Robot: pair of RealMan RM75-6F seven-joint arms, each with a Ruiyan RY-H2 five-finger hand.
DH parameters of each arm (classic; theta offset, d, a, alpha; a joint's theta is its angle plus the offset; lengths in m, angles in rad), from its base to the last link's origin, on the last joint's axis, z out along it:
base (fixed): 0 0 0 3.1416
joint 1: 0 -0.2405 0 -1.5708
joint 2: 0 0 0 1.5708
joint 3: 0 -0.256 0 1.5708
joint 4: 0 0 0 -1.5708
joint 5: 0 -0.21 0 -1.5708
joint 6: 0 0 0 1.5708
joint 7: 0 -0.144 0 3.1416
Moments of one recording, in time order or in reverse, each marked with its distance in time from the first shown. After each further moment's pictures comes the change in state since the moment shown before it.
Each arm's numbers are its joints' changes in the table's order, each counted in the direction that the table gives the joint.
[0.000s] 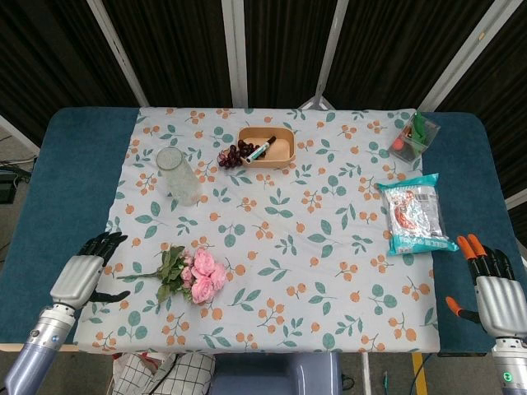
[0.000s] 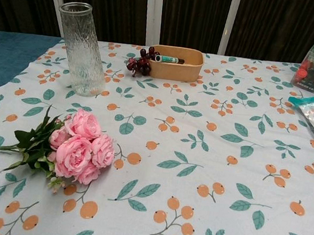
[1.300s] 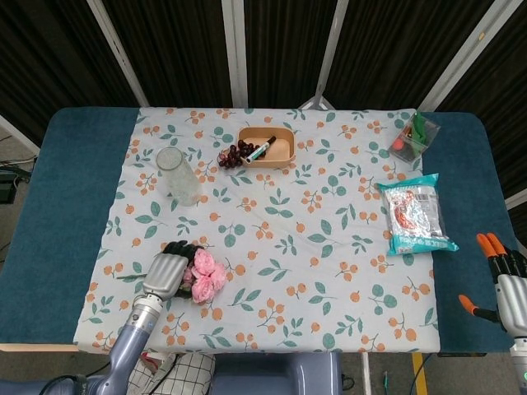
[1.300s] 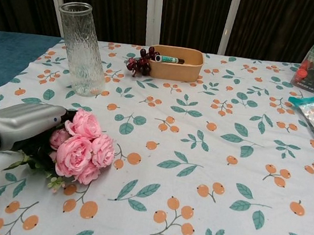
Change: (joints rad) left arm 0.218 0.482 0.037 0.157 0.280 0.004 -0.458; right arm 0.008 -0.048 -0.016 0.032 -0.027 0.022 -0.181
